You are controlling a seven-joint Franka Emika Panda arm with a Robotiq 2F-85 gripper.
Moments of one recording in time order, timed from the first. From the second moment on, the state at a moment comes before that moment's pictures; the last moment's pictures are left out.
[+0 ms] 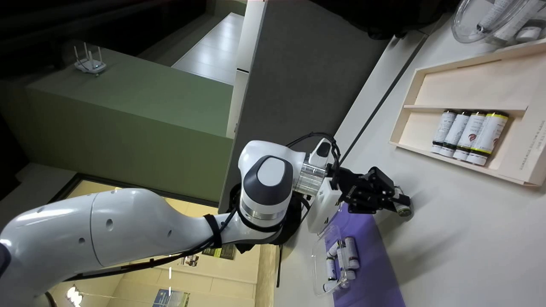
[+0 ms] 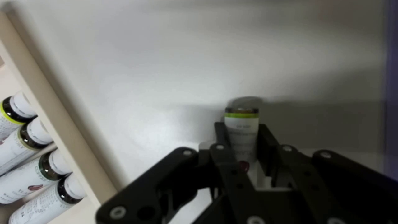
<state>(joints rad) 0.00 0.62 -0.14 -2.08 -0.08 2.50 0.02</state>
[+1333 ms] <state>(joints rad) 0.06 0.39 -0.02 -2.17 -0.18 2.46 -0.10</state>
